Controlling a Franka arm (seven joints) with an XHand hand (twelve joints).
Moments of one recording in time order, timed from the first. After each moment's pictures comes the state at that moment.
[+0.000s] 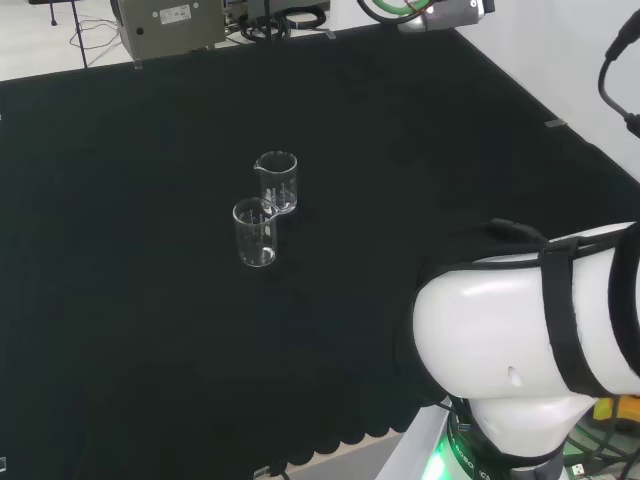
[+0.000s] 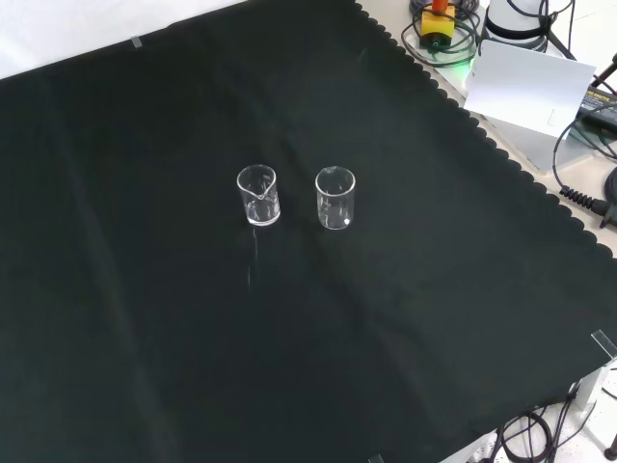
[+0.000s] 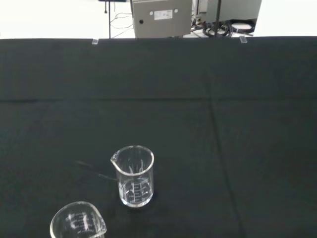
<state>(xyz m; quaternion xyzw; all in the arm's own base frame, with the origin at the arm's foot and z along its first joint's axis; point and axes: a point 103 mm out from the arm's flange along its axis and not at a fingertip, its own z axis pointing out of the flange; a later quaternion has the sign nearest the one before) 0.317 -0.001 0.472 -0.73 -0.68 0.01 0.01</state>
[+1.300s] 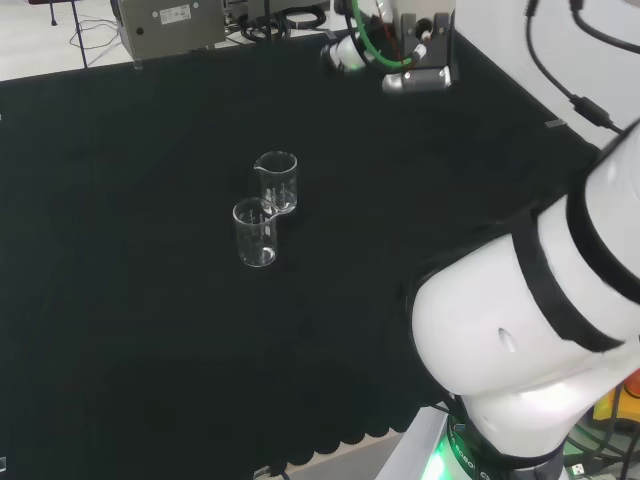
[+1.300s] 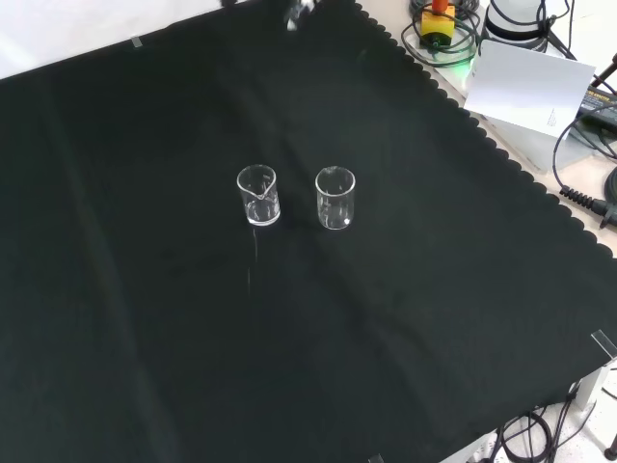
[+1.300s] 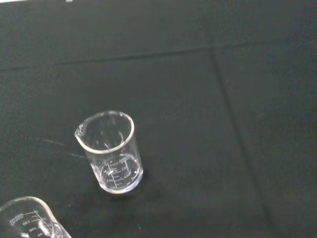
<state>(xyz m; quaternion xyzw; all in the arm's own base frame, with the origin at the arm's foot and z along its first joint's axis) 0.417 -0.041 0.330 -0.74 -0.67 0.01 0.08</state>
